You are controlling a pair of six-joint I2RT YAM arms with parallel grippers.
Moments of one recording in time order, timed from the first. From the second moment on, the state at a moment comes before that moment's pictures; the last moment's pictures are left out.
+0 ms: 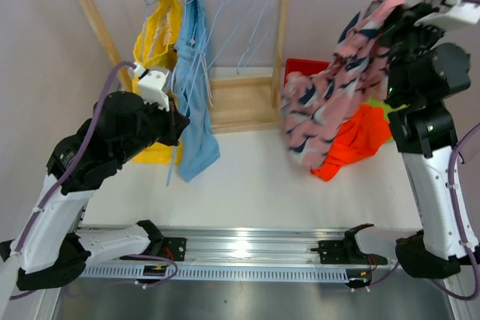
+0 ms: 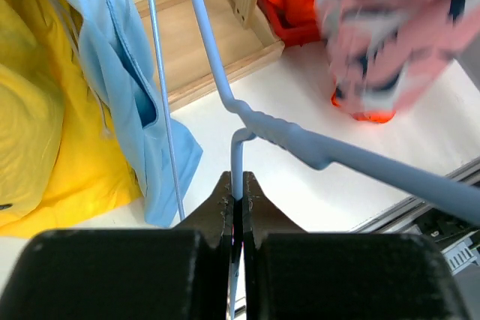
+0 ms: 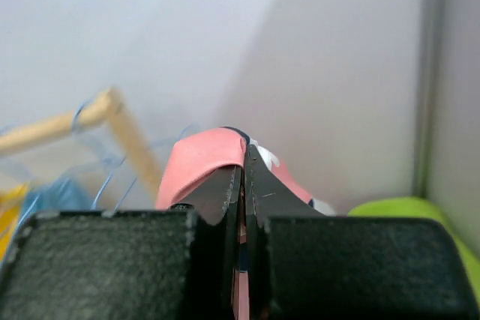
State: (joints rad) left arm -0.76 1.05 1.68 -1.06 -0.24 -0.25; right arm 0.39 1.20 1.79 -0.18 0.46 0.08
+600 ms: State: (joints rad) left arm -0.54 1.76 2.33 -0.98 0.06 -0.23; right arm -0.03 1.69 1.66 -0.12 0.42 0.28
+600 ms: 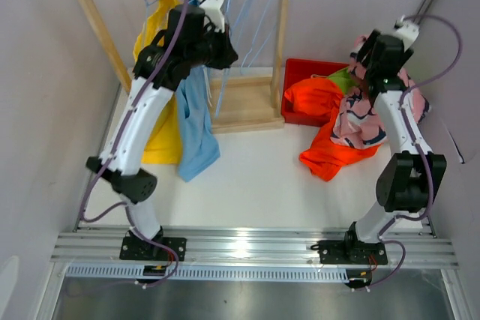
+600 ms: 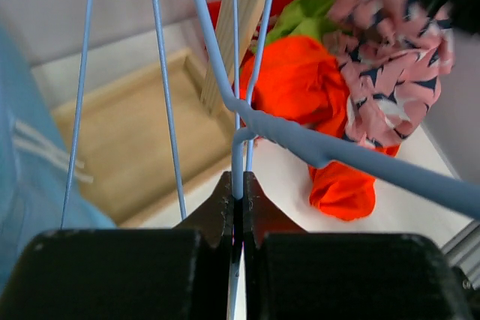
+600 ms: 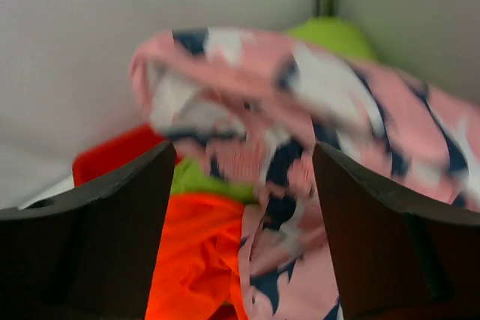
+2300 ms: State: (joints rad) left arm -0.42 2.27 2.63 -0.14 0.22 -0.71; right arm 0.43 0.97 0.59 0.10 0.35 0.60
